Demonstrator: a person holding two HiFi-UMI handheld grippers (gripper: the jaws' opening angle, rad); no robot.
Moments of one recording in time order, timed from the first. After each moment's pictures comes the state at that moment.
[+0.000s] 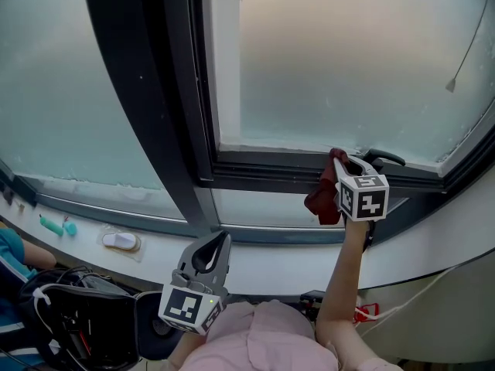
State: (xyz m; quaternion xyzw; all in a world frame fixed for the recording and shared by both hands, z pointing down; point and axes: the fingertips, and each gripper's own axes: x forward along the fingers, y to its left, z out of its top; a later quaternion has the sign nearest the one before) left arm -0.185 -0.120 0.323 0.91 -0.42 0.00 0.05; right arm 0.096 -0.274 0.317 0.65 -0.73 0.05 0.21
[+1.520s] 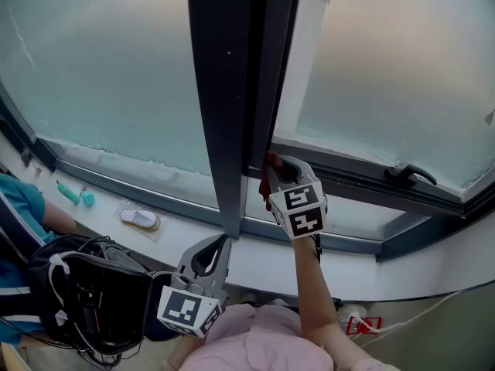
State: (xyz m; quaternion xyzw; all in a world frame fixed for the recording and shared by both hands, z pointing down) left arm -0.274 -0.090 0.332 0.87 -0.49 0.00 0.07; right arm -0.196 -0.274 0.328 0.47 -0.86 -0.03 0.19
